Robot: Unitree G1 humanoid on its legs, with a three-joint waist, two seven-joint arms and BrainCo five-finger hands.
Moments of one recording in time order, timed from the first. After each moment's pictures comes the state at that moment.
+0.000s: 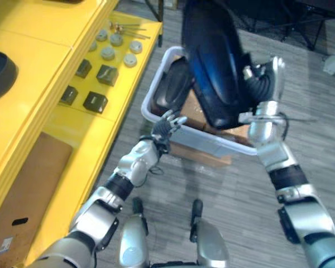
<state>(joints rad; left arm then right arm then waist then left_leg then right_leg) -0.74 0.21 -0.46 0.53 -0.89 0.11 0.14 -0.72 -0.46 0.20 0.42 -0.44 -0.22 -0.62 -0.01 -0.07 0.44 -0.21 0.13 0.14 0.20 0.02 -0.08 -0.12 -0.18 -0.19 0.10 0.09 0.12</state>
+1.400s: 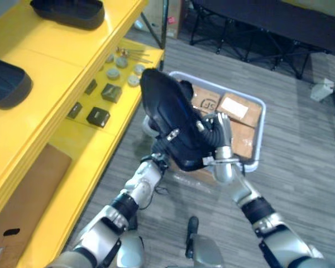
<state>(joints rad) -0.59 0.15 -0.56 0.55 -1.09 -0.14 0.11 -0.47 -0.28 0.38 0.40 -0.45 -0.30 -0.68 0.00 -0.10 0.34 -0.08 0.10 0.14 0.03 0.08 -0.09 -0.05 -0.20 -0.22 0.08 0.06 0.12</state>
